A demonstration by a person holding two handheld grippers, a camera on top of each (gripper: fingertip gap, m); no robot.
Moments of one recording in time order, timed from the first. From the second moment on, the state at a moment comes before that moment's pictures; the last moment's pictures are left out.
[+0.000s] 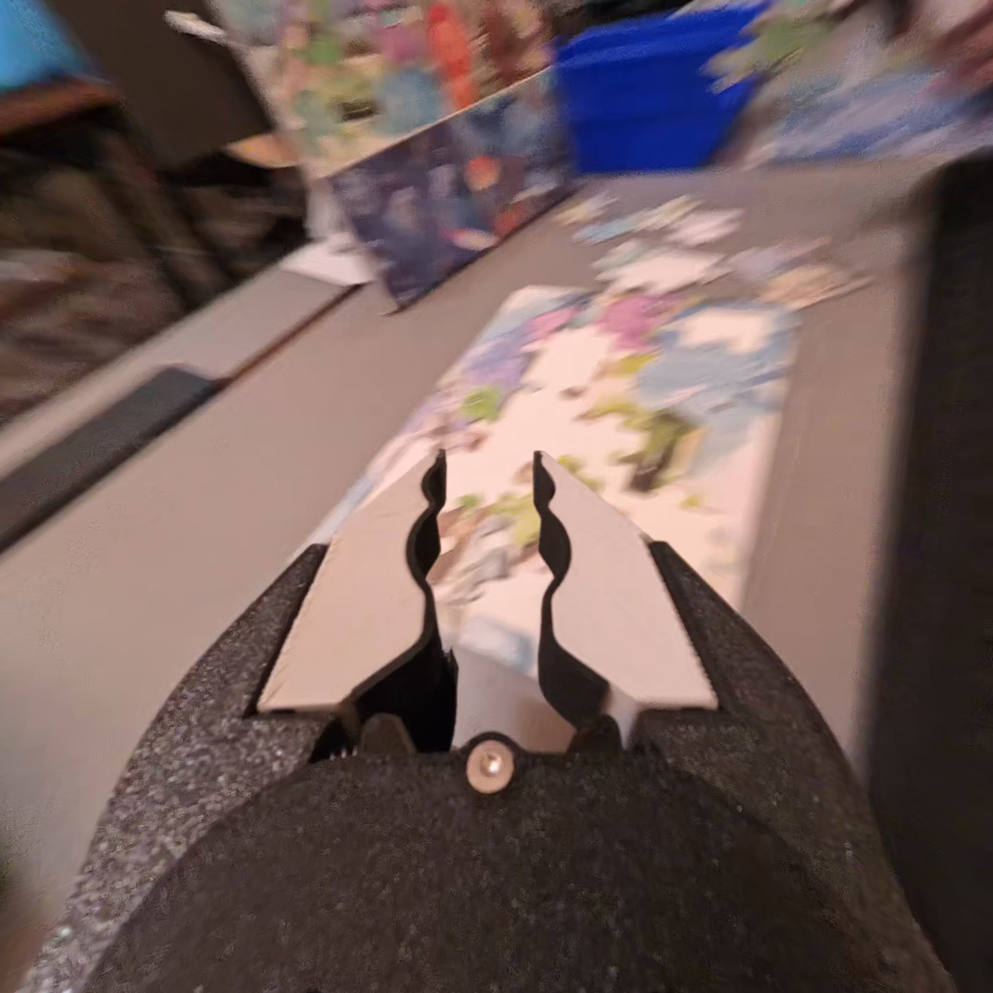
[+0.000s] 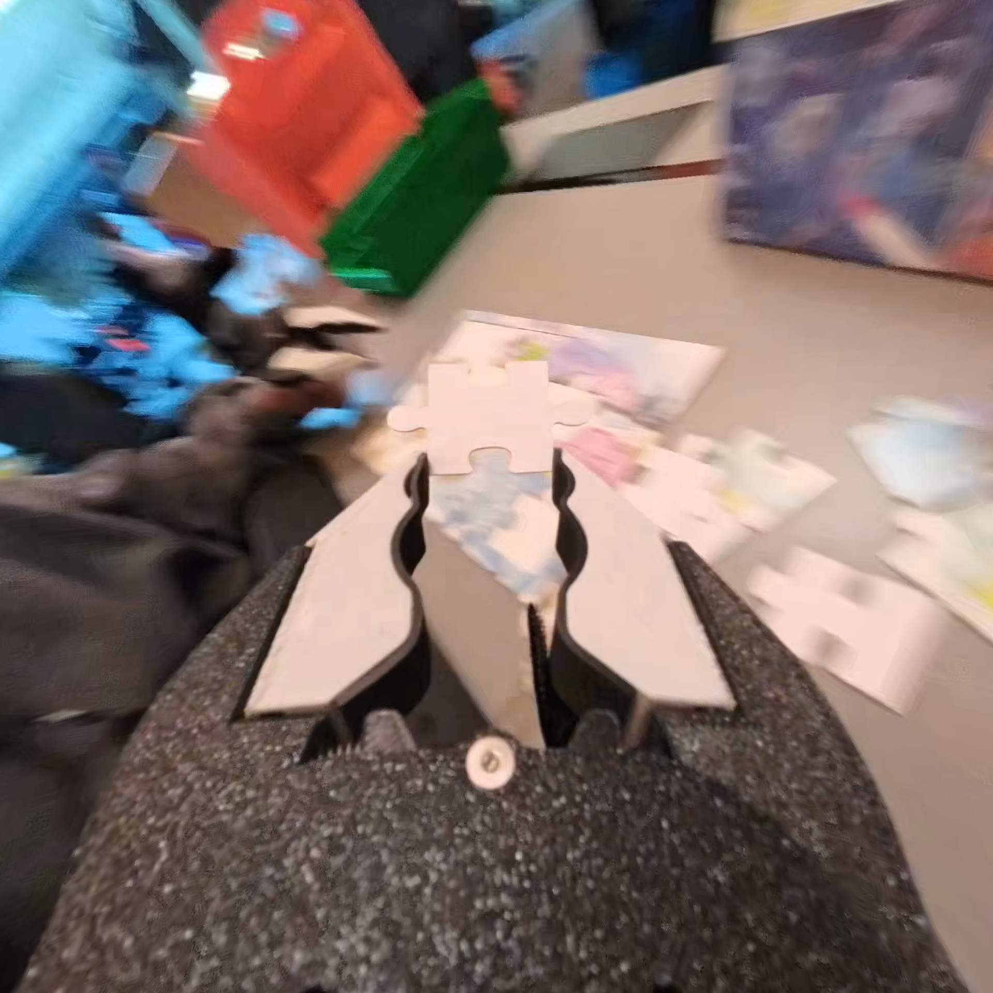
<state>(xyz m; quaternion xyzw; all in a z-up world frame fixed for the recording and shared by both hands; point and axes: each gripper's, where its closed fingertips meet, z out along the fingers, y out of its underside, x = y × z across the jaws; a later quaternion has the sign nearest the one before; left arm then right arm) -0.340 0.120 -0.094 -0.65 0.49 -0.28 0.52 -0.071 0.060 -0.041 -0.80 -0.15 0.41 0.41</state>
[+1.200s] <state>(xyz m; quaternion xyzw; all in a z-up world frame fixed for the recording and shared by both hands) -0.287 0.151 -0.054 -0.60 0.36 -0.67 0.26 -0.264 0.147 -0.057 -0.70 -0.28 0.60 0.26</state>
